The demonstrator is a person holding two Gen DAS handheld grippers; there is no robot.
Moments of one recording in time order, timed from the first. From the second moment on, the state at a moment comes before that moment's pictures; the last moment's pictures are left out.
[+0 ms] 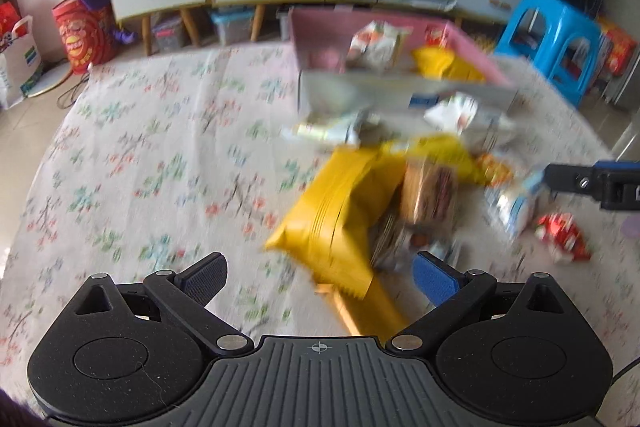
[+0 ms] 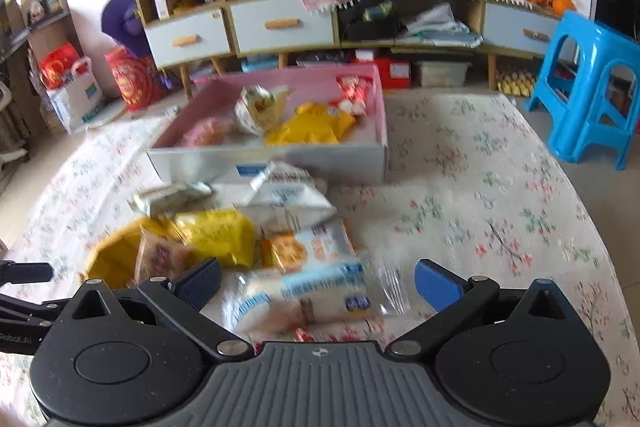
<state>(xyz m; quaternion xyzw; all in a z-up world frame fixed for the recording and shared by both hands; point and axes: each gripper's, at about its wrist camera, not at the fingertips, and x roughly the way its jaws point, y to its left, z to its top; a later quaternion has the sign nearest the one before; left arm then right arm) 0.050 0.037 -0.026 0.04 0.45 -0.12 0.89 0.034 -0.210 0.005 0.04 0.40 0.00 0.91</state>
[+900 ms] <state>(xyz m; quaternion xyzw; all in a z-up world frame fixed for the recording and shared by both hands) 0.040 0.055 -0.050 0.05 0.51 -0.10 0.85 0.030 -0.242 -0.023 0.04 0.48 -0.05 0.87</state>
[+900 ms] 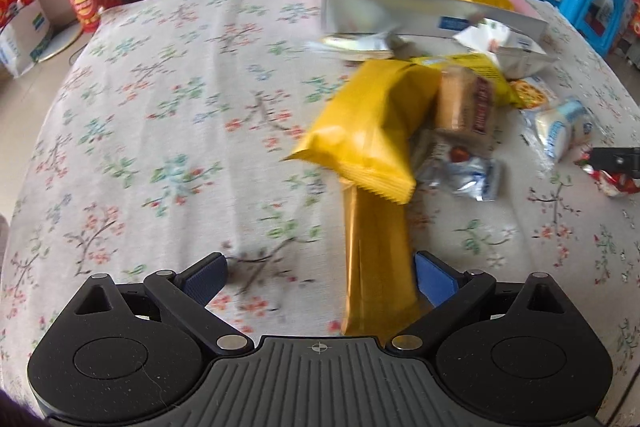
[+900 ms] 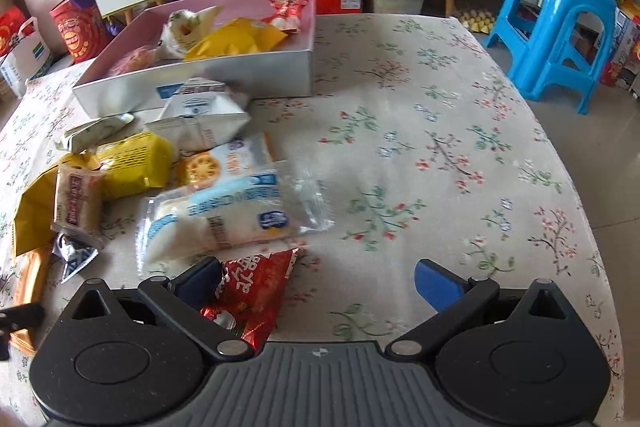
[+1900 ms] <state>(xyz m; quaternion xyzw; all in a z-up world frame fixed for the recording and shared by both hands) 0.027 0.040 -0.041 0.07 0.47 -0.15 0.87 0.028 -0.209 -0.027 0.01 0.49 -0.02 0.87</state>
